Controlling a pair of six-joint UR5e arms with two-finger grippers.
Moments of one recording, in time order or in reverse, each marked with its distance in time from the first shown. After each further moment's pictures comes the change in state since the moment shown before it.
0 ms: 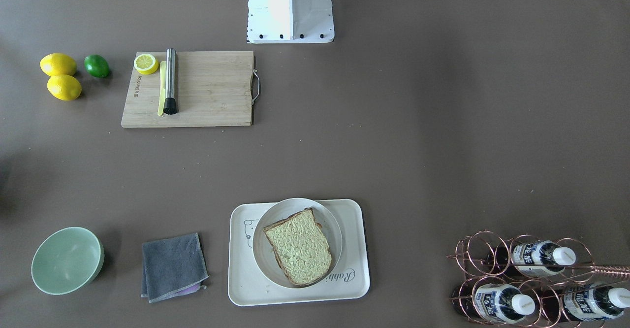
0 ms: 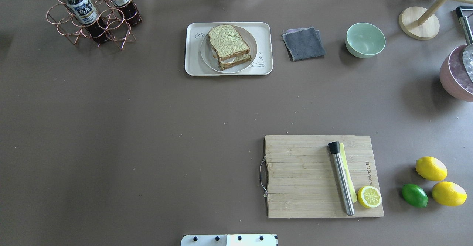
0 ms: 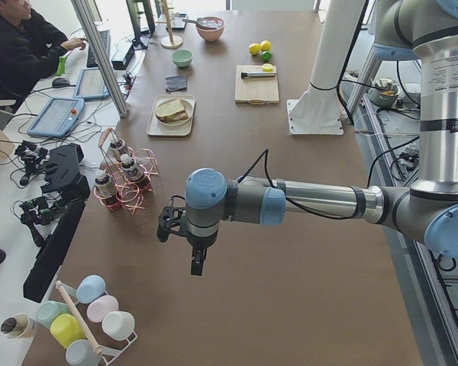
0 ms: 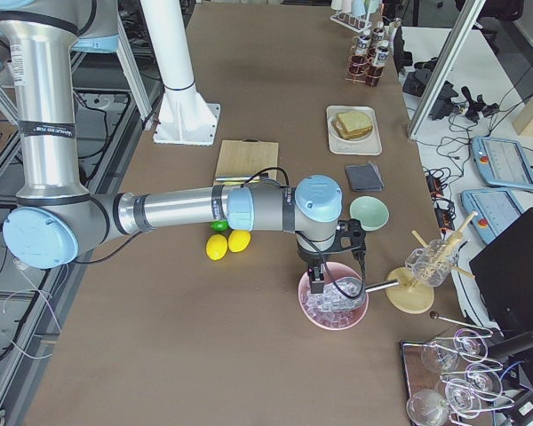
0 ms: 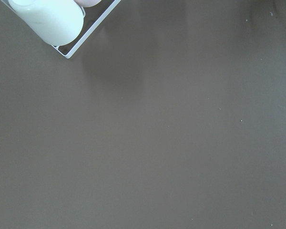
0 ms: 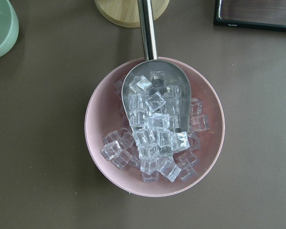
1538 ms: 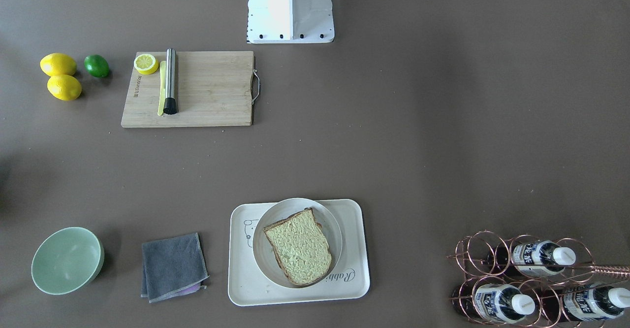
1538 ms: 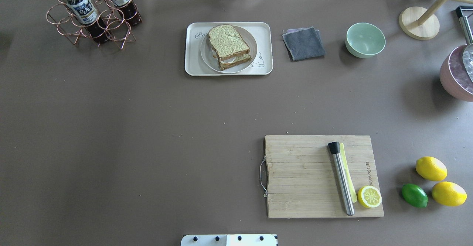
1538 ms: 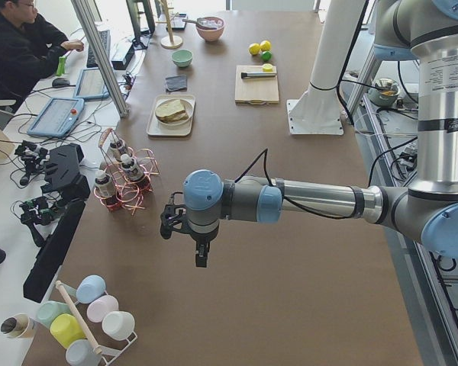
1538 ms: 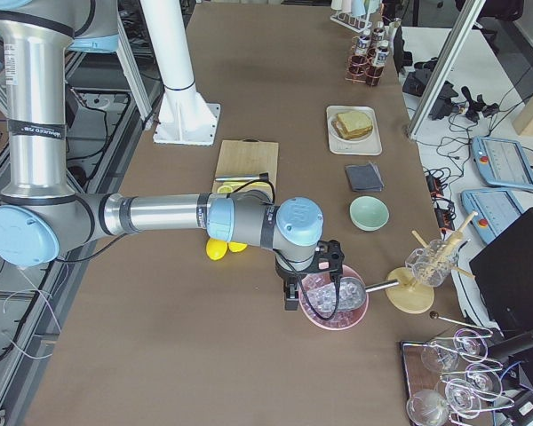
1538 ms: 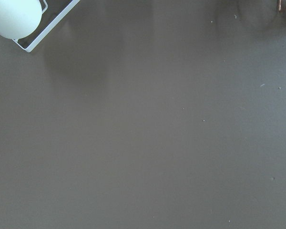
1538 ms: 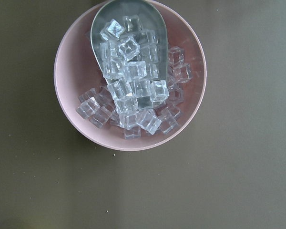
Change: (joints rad) left arm 0.034 -0.001 0.015 0.034 -0.086 -0.036; right arm 0.029 -0.069 0.010 -0.075 -0.004 -0.055
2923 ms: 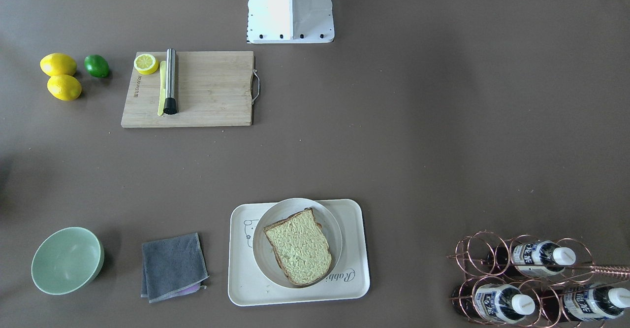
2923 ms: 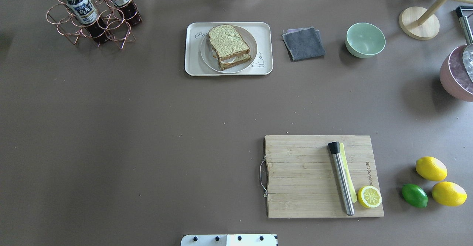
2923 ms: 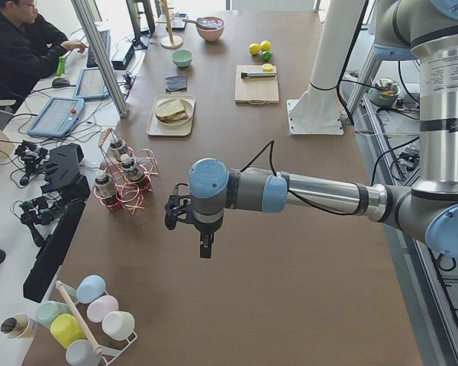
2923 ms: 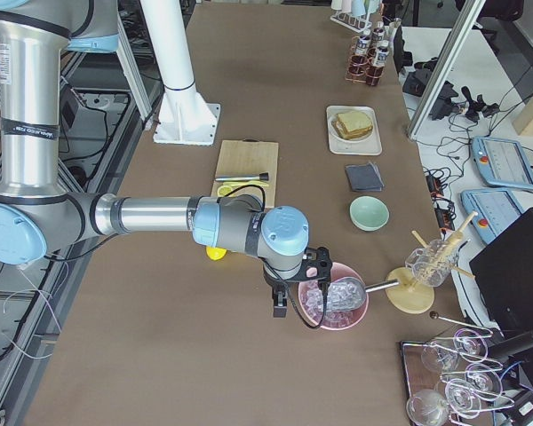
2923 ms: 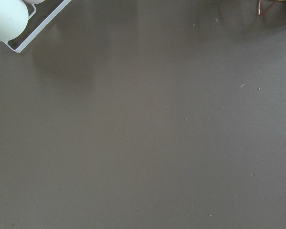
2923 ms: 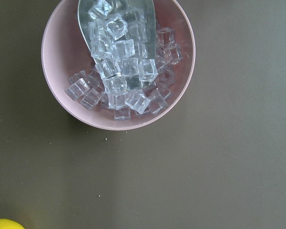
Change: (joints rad) left arm 0.004 0.036 -0.058 0.017 -0.003 -0.019; right arm 0.028 -0.050 0.016 -0.006 0.004 -0.044
